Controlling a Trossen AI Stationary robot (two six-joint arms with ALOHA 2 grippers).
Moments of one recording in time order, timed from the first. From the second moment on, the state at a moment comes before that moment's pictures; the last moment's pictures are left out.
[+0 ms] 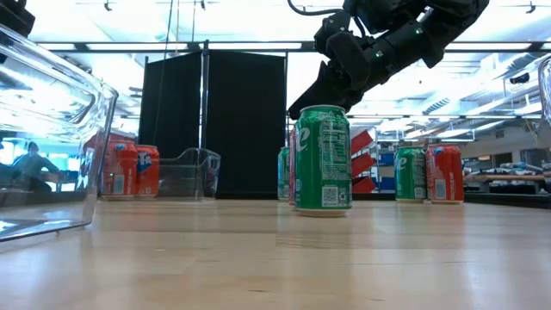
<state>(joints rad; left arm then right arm) -0.73 1.47 1.07 -1.38 0.26 -0.90 -0.03 1.54 0.81 0.23 0.08 0.05</state>
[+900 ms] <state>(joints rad) -0.73 1.47 1.07 -1.42 0.46 -0.95 -0.04 1.54 0.81 0.26 0.08 0.05</state>
